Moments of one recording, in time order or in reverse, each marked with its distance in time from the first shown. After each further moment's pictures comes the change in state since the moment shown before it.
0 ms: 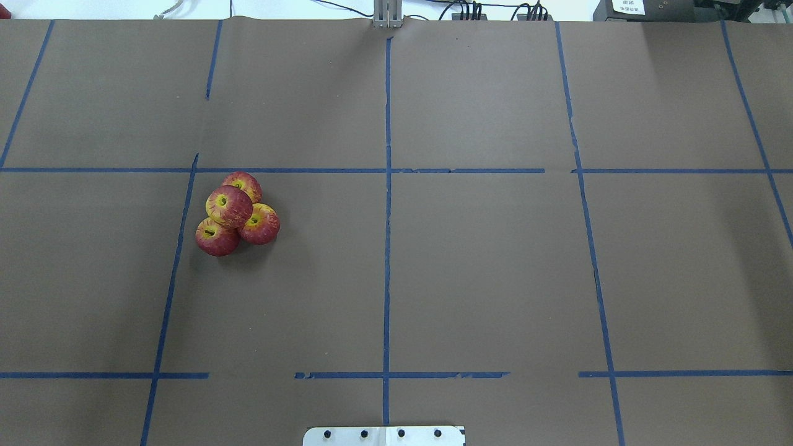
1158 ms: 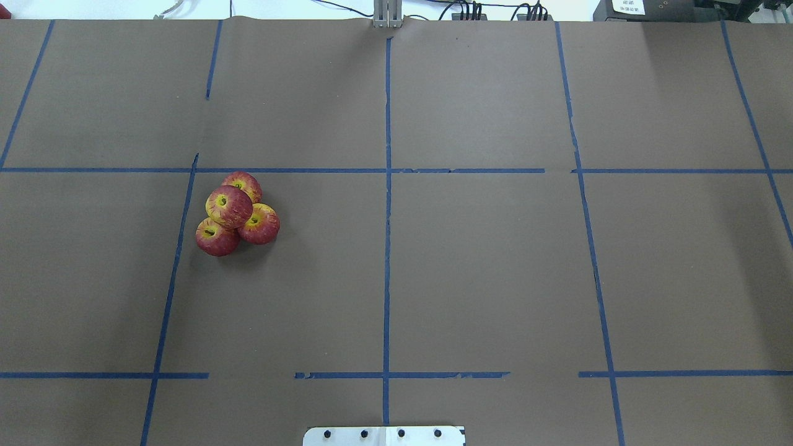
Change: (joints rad) left arm 0.001 0.002 0.008 -0.011 -0.001 -0.001; right arm 0.000 0.000 0.001 0.000 -0.001 0.000
